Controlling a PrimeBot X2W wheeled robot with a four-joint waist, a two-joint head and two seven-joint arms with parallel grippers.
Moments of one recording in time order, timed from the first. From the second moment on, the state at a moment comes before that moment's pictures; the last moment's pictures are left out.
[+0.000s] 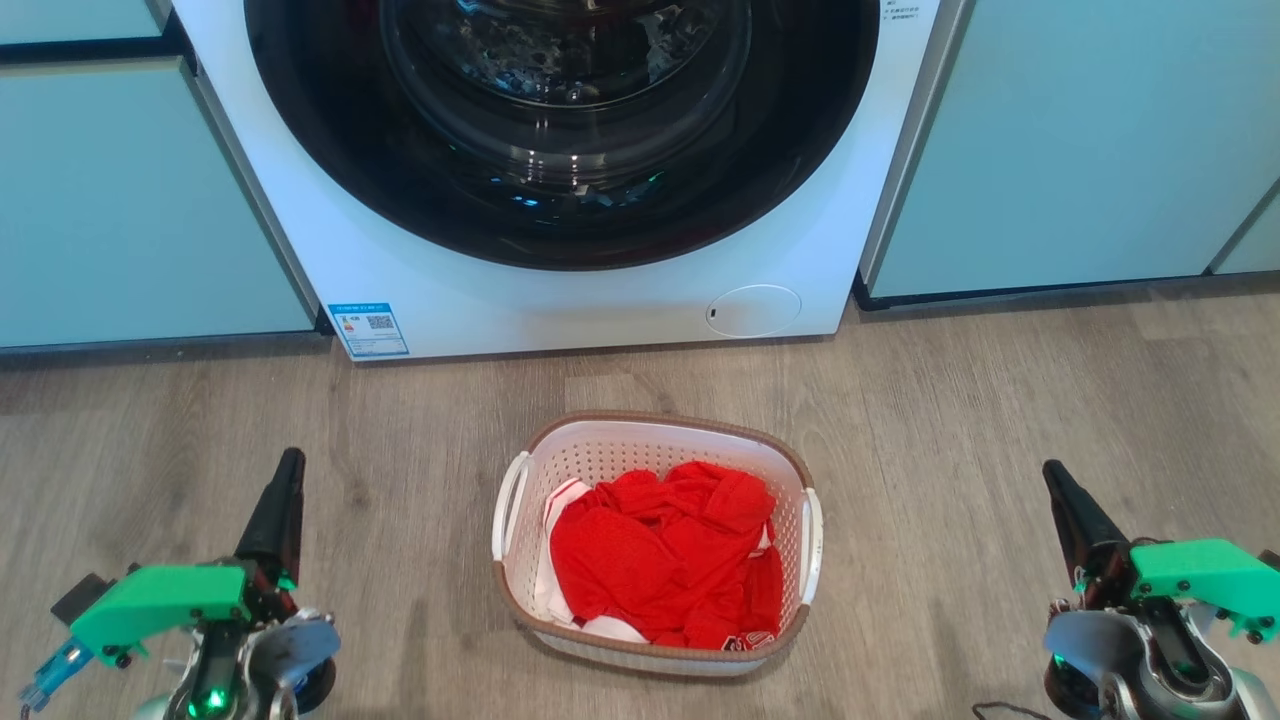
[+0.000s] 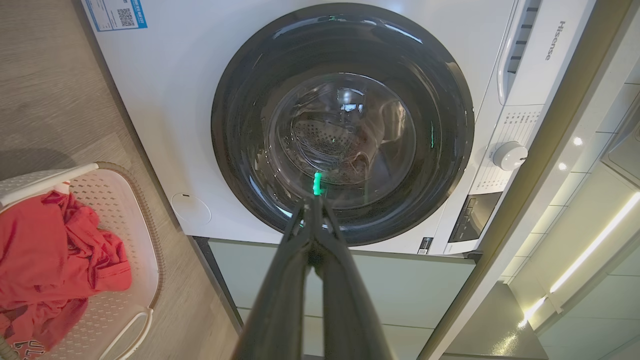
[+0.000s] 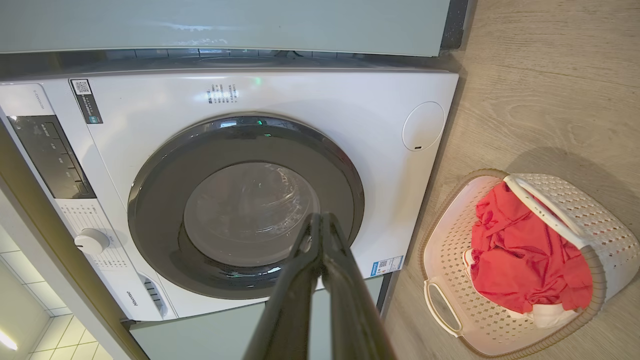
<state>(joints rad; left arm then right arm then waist) -0.05 0.05 0.07 0.27 -1.63 -0.12 0.10 -0.06 -0.06 -0.11 0.28 1.63 0.13 0.10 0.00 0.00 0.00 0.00</state>
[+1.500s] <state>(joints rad) -0.05 0.05 0.07 0.27 -1.62 -0.12 0.10 -0.06 -0.05 -0.12 0.28 1.62 0.13 0.10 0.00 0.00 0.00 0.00</state>
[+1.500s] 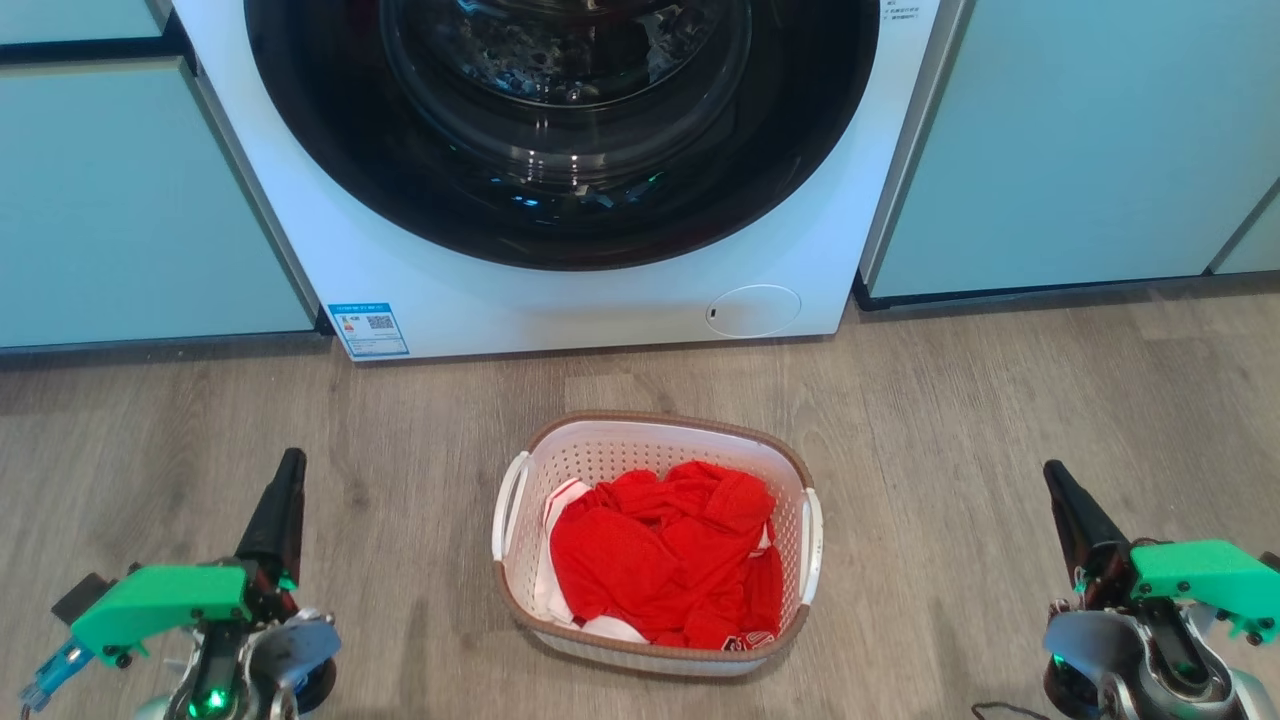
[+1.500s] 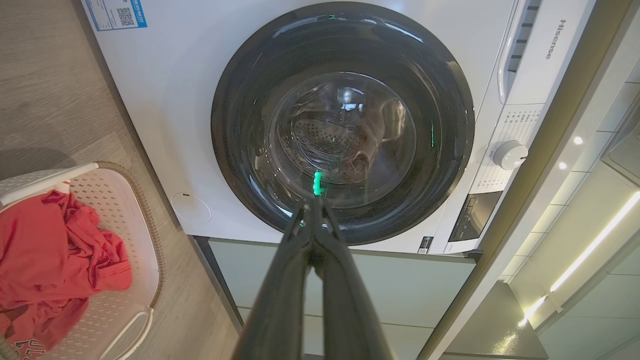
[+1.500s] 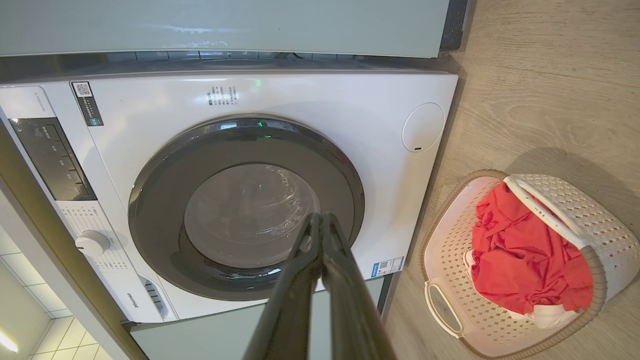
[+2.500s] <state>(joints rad) -0.05 0.05 0.08 0.27 -1.62 -0.12 0.10 -0.06 -0.05 -0.13 0.28 1.62 0.13 0.10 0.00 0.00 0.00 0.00</state>
